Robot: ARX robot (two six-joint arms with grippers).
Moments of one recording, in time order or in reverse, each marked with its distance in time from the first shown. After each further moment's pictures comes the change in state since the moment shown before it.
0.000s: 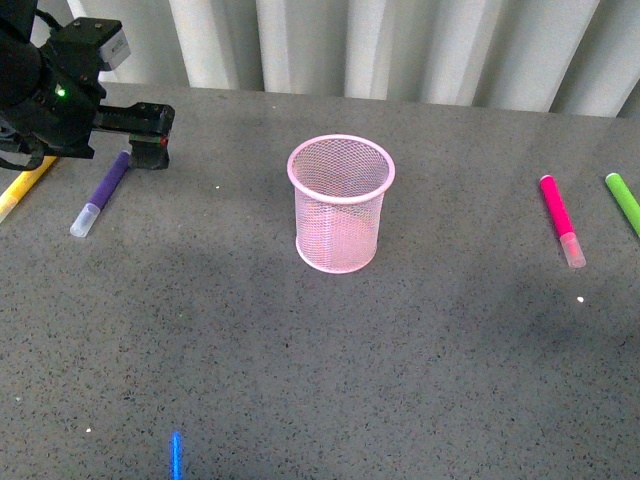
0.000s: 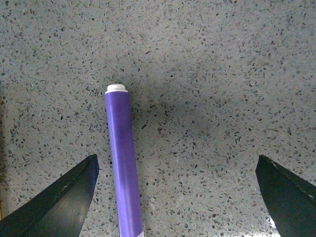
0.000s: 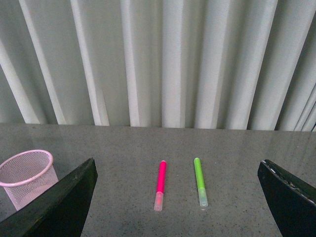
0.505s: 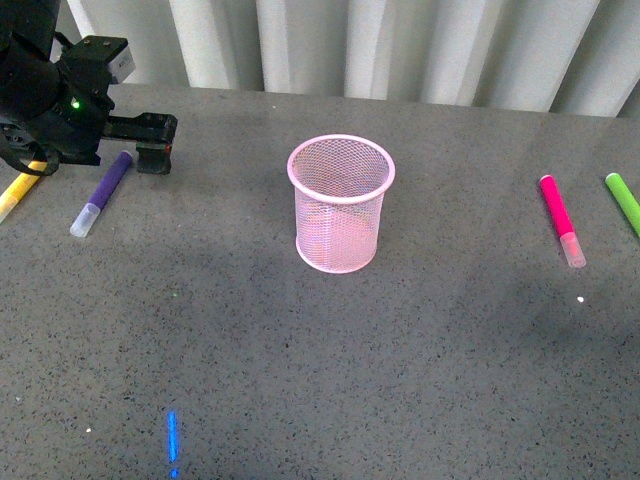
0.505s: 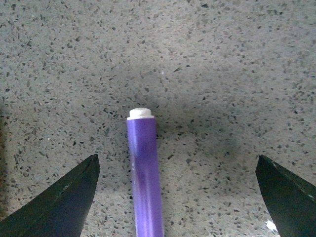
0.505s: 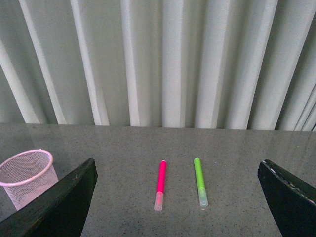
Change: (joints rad) left arm 0.026 0.101 0.108 -0.014 -0.003 -0.002; right arm 0.000 0.000 0.000 0.000 0.000 0.000
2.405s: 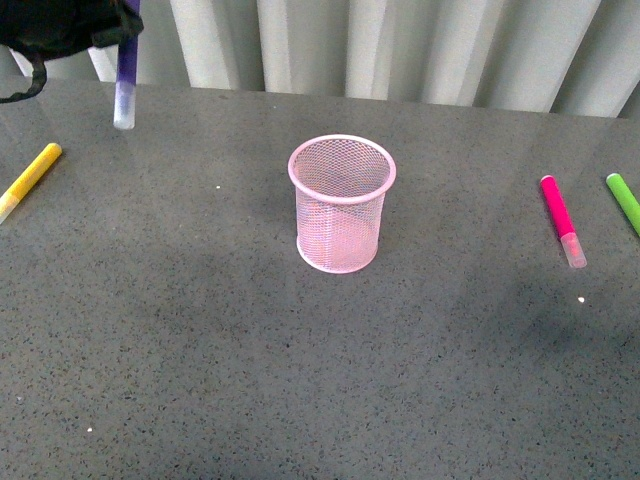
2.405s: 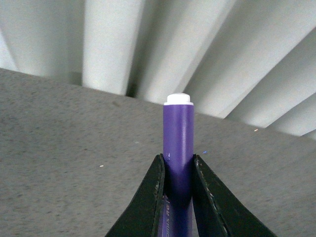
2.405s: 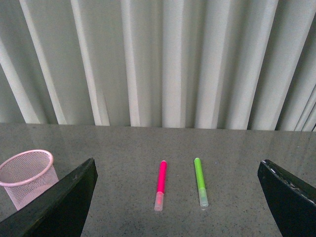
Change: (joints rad) left arm -0.150 -0.454 -0.508 0.703 0.020 -0.412; right arm 0.000 0.000 0.000 0.000 0.000 0.000
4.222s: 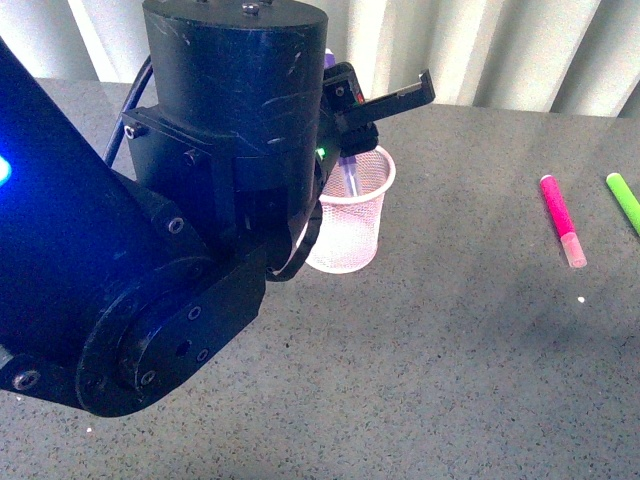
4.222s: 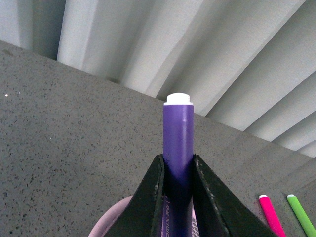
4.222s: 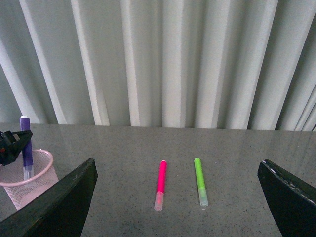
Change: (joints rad) left arm -0.433 0.363 -0.040 0.594 -0.418 -0.203; right arm 0.000 0.000 0.000 0.000 0.000 0.000
